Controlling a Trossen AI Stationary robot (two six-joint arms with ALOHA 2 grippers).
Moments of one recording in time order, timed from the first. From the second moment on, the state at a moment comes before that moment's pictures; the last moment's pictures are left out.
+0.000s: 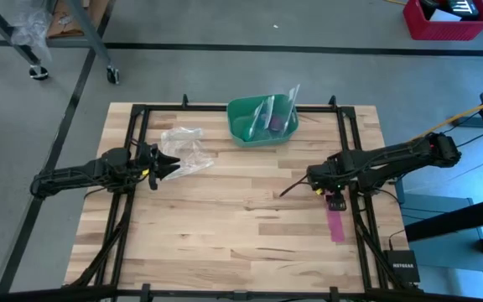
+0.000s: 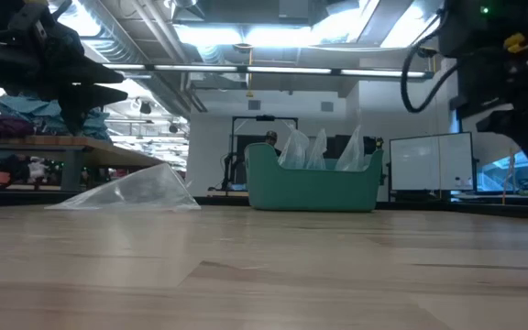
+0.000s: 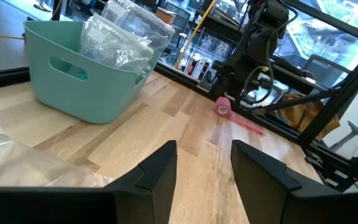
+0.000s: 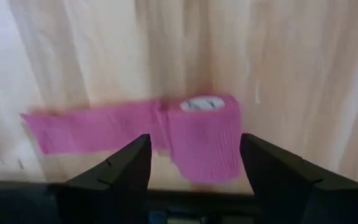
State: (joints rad) left arm 0.14 0.00 0.07 -0.15 -0.06 -0.42; right arm 0.10 1.13 0.70 -1.18 -0.15 0.12
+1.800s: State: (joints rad) left arm 0.14 0.00 0.07 -0.15 -0.06 -0.42; right arm 0.10 1.19 0.66 -1.19 0.02 0.17
